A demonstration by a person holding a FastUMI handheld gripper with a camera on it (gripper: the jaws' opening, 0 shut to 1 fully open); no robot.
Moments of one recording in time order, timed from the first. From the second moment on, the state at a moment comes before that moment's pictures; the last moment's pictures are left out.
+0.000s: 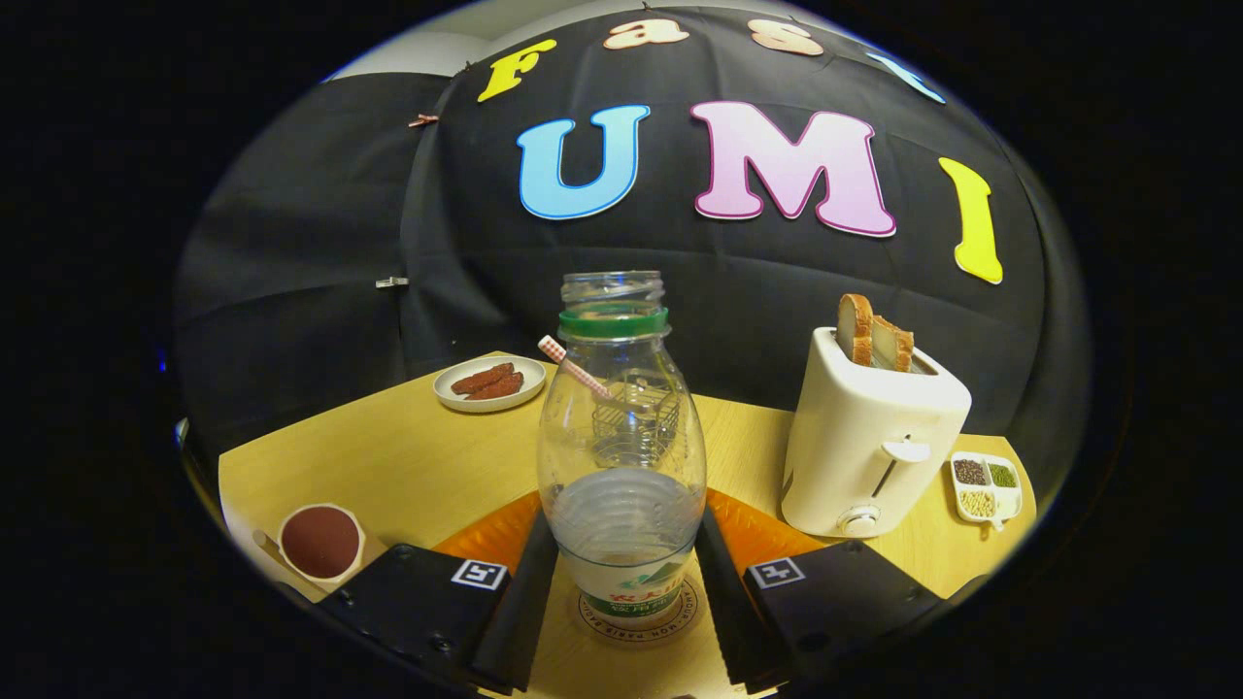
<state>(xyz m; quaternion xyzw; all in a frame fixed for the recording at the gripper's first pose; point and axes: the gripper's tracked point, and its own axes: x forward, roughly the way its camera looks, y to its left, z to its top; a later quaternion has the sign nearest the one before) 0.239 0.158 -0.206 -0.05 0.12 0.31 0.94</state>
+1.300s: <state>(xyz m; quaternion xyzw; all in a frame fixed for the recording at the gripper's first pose) 0.168 0.064 -0.044 -0.10 0.04 0.21 0.97</state>
